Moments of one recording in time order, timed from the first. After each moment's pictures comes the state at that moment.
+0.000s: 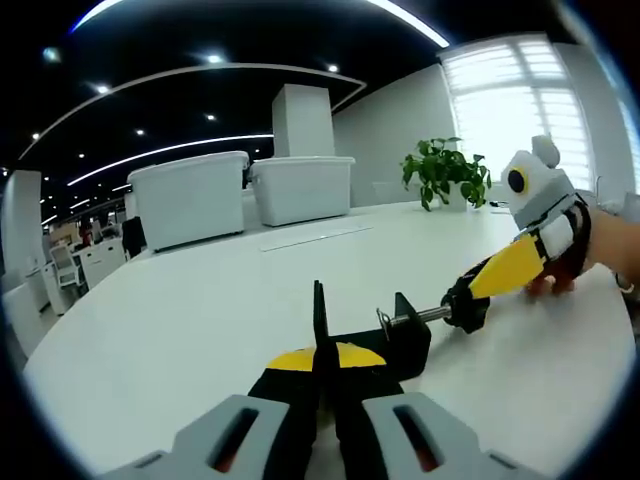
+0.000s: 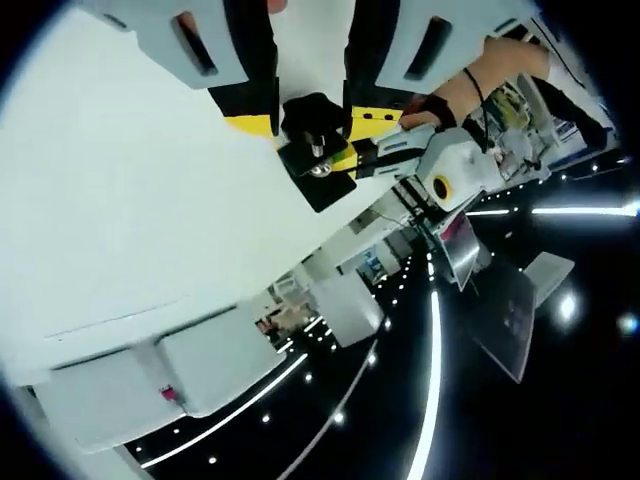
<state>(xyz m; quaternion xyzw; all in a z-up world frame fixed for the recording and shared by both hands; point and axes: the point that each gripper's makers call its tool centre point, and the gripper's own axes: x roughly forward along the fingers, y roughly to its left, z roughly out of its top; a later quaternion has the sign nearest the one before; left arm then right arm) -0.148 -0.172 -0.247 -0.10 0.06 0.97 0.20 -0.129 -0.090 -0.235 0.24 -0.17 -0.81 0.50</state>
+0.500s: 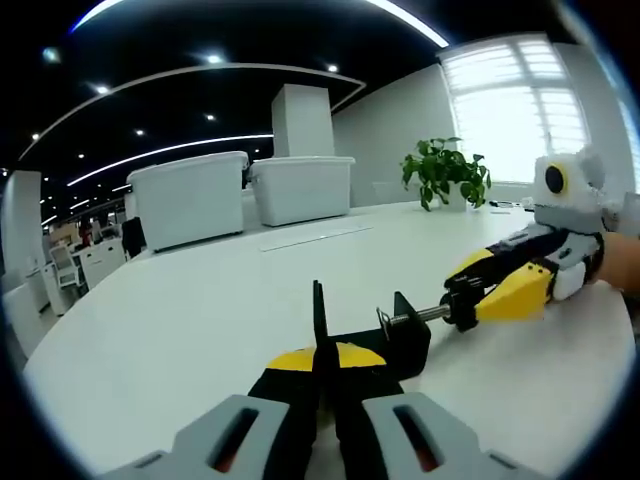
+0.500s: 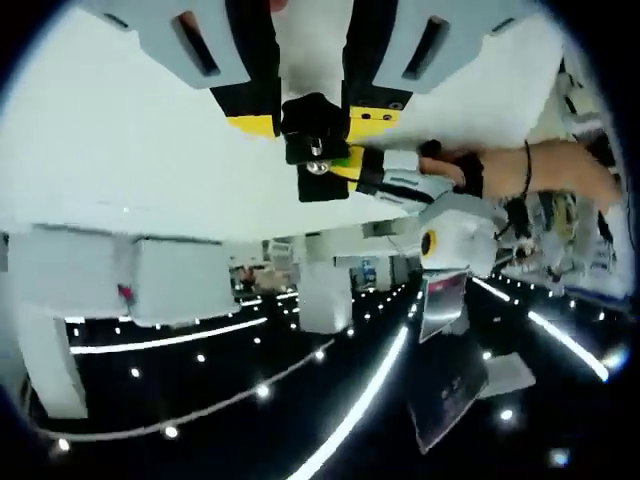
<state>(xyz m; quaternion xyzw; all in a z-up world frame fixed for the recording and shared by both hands) -0.152 -0.172 -0.249 -0.10 0.06 0.97 0.20 -0.103 -0.097 -0.221 -0.01 0.10 -0.86 0.50</state>
